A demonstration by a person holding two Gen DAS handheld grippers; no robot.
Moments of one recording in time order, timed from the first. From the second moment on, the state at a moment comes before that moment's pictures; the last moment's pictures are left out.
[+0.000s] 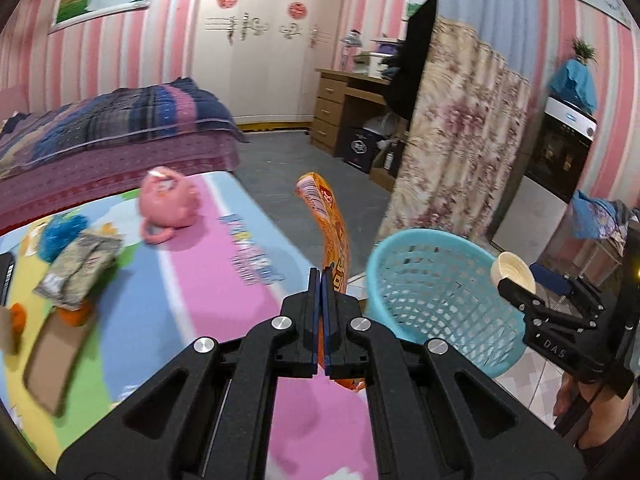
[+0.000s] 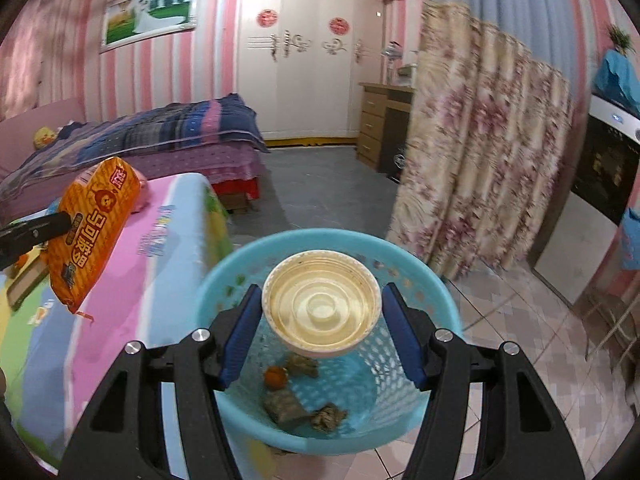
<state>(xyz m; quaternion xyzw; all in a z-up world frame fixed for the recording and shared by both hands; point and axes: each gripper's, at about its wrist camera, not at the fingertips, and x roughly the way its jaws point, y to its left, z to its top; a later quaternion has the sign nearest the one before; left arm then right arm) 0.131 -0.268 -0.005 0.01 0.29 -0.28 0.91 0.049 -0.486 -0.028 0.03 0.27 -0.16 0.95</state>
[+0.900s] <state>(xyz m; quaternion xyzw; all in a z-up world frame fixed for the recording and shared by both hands) 0.155 -0.369 -0.044 0.06 0.30 -0.30 0.90 0.038 -0.542 -0.050 0.06 0.27 -0.21 0.94</state>
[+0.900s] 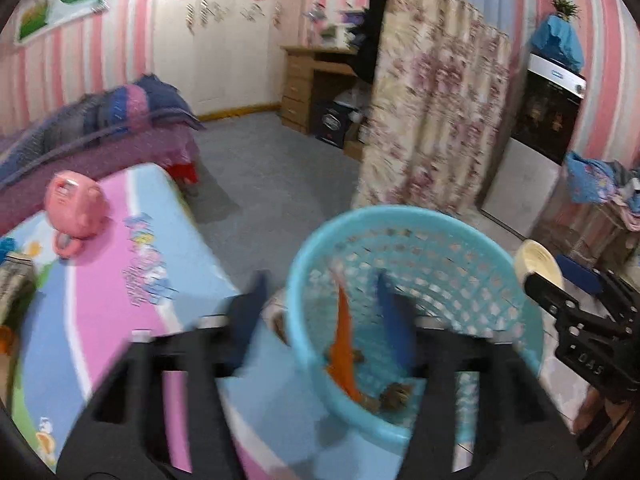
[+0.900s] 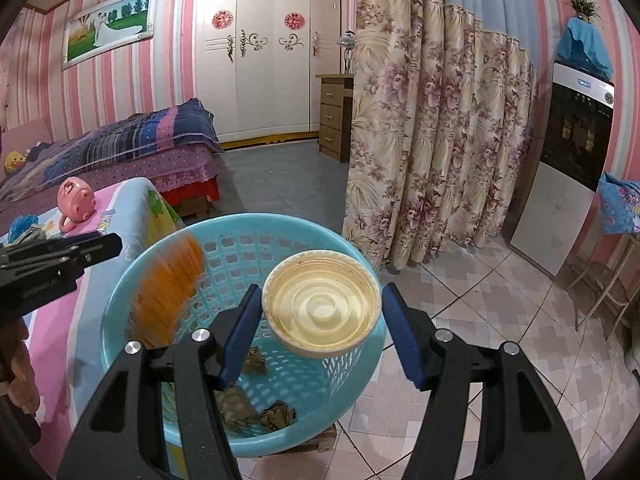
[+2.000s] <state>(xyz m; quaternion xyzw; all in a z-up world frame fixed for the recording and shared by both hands) 0.144 -0.196 -0.011 0.04 0.27 -0.15 0.95 0.063 -0.502 -0.045 0.08 0.25 -0.21 0.94</state>
